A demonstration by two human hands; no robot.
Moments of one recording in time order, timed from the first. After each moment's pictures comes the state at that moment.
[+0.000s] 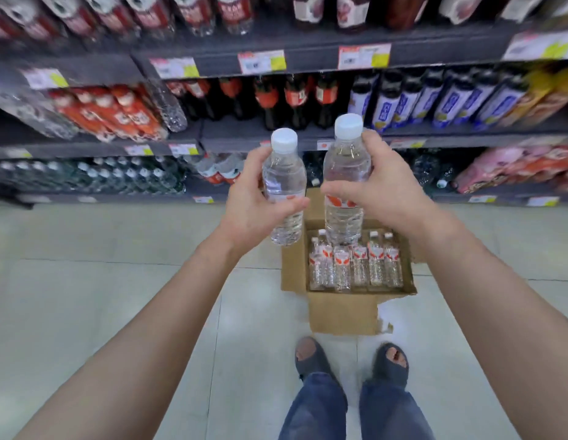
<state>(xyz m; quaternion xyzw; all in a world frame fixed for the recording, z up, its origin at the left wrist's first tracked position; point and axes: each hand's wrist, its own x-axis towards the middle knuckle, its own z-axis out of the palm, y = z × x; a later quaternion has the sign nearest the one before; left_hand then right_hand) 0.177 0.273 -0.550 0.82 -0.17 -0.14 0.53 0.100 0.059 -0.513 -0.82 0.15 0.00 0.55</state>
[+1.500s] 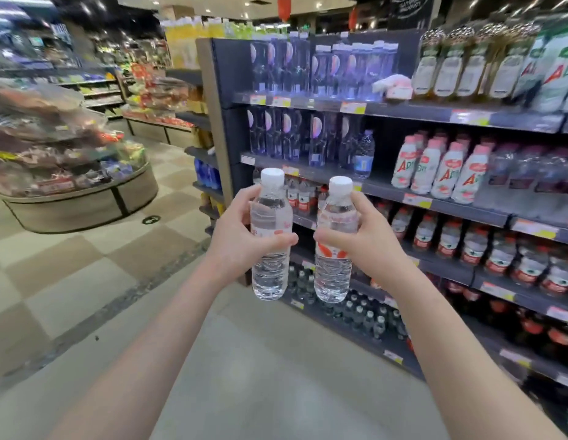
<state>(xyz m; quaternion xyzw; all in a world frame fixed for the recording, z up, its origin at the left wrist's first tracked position) 0.073 1.094 -0.079 0.82 -0.04 0.18 0.55 0.099 0.865 -0.072 -0.80 -0.15 -0.04 0.58</state>
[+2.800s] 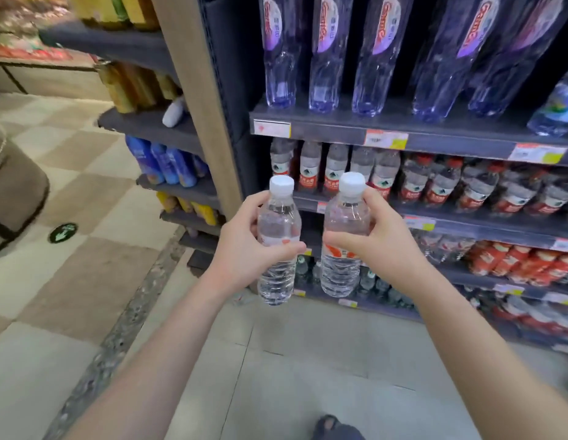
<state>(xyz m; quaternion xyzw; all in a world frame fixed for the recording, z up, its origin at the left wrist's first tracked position) 0.679 1.515 -0.267 0.82 -0.13 -0.01 0.56 0.628 1.285 -0.248 -0.82 0.04 -0.06 0.56</state>
